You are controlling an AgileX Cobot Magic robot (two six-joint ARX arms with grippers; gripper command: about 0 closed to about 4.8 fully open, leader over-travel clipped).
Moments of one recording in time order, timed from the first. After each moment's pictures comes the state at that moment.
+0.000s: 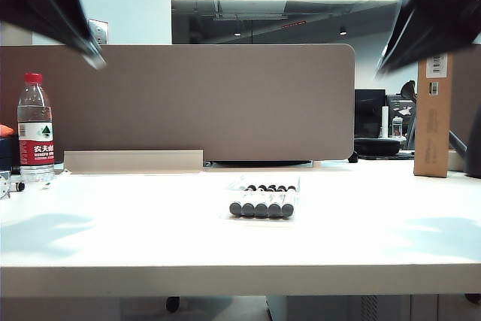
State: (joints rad) left arm -0.26 1.15 1.03 -0.67 0.38 -0.04; right arm 0.39 1.06 0.80 -0.35 -0.20 0.47
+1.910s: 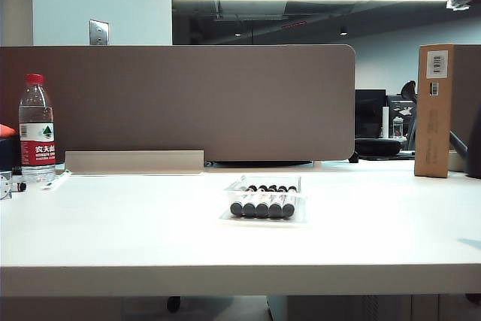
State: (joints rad) left arm -0.02 0.01 0.03 0.00 0.19 -0.12; right arm 0.38 0.53 0.52 -0.23 -0.04 0.36
